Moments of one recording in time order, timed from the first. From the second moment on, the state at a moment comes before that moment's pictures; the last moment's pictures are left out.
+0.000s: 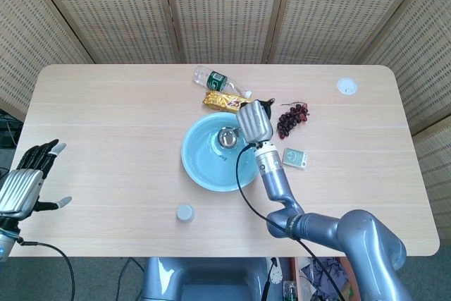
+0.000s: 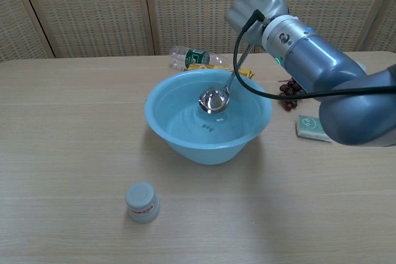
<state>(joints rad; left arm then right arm) -0.24 -1.00 -0.05 -1.75 1.44 1.29 -0.04 1.18 -1.85 0.11 -1.02 -0.77 1.26 -1.29</state>
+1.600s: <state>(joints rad) -0.24 -1.00 -0.04 -1.76 1.46 1.30 -0.02 0.99 -1.68 0.31 -1.55 -0.50 1.23 -1.46</state>
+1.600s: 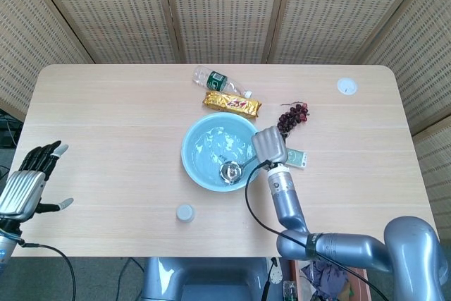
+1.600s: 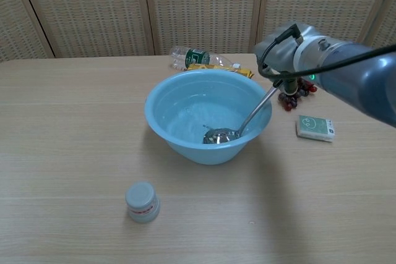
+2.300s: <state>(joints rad) -0.25 -1.00 -0.05 -1.75 1.43 1.27 -0.02 1.13 -1.53 0.44 -1.64 -0.17 1.21 -1.37</state>
